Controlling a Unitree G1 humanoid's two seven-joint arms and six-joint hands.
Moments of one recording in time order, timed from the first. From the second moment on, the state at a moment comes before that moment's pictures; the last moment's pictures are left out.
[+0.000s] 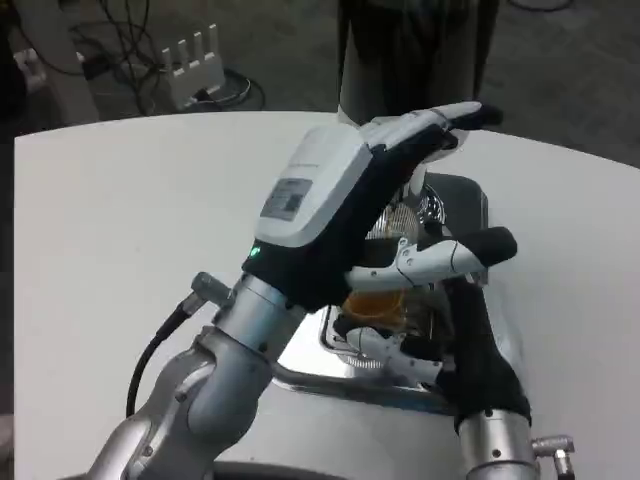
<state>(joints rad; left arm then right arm) -0.65 0.28 -0.25 0.25 0.56 -0.52 0.18 -0.31 0.08 0.15 0.14 -0.41 -0.01 -0.30</state>
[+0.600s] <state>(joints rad) -0.66 0.30 -0.25 0.26 0.56 -0.52 0.17 -0.45 0.08 0.14 0.29 -0.41 0.00 -0.37</state>
